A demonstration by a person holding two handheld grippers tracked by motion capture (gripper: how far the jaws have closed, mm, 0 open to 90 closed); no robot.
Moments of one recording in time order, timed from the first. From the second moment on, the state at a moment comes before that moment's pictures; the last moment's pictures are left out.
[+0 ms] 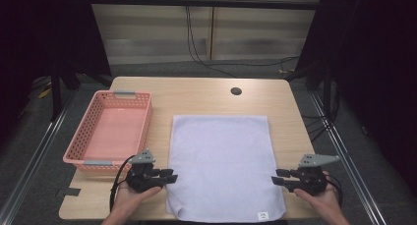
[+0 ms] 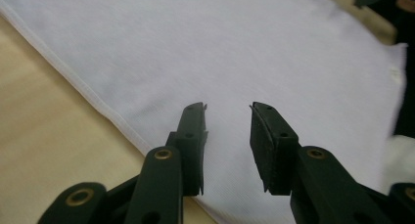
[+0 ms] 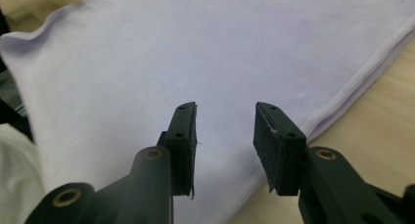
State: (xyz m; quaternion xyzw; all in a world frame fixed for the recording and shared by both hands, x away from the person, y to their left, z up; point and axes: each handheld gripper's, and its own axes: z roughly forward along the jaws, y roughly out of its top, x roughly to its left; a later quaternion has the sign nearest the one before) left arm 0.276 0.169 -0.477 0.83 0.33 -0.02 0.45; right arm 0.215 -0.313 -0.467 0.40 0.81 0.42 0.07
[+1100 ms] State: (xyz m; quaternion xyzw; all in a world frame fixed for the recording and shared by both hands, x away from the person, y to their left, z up) left arm 0.251 0.142 -0.493 0.88 0.30 -0.02 0.37; right arm 0.227 -0.296 -0.491 0.38 0.86 0.33 0.07
